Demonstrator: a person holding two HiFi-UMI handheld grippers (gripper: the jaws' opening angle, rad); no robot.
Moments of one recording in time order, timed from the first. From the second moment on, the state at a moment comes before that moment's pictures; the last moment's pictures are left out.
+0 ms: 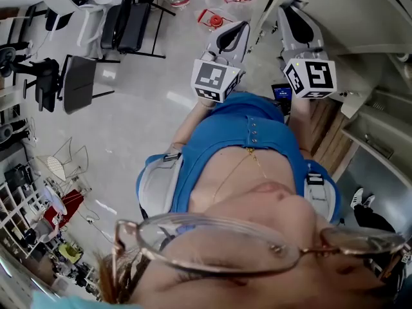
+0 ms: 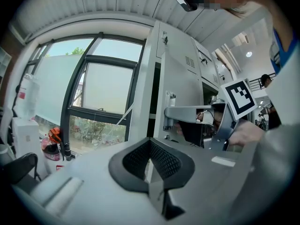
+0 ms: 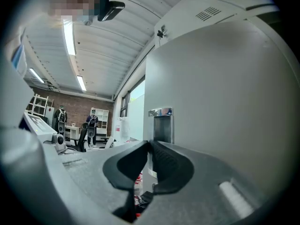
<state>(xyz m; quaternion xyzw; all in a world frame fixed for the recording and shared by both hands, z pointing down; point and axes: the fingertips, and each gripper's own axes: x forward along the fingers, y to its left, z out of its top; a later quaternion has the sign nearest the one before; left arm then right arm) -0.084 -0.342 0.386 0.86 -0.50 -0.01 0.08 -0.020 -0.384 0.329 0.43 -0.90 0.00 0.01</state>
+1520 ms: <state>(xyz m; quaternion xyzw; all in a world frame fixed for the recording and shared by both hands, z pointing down) -0.104 -0.382 0.405 0.90 -0.42 0.00 0.09 -0.015 -0.442 0.332 0.62 -0.78 -0.10 0.03</state>
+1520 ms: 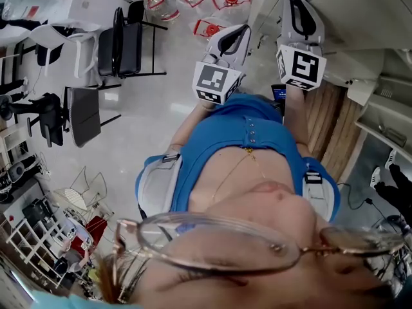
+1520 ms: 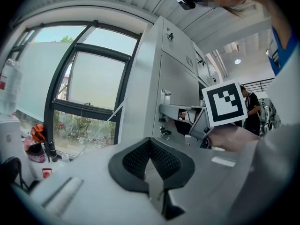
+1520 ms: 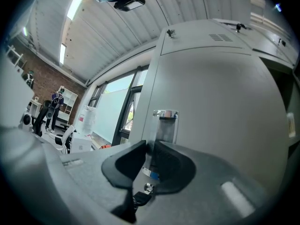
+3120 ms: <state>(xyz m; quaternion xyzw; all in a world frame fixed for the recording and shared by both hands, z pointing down) -0.075 -0.374 0.409 0.91 -0.40 0.01 0.09 -0.024 -0.372 0.413 0.60 -0.79 -0.03 0.10</state>
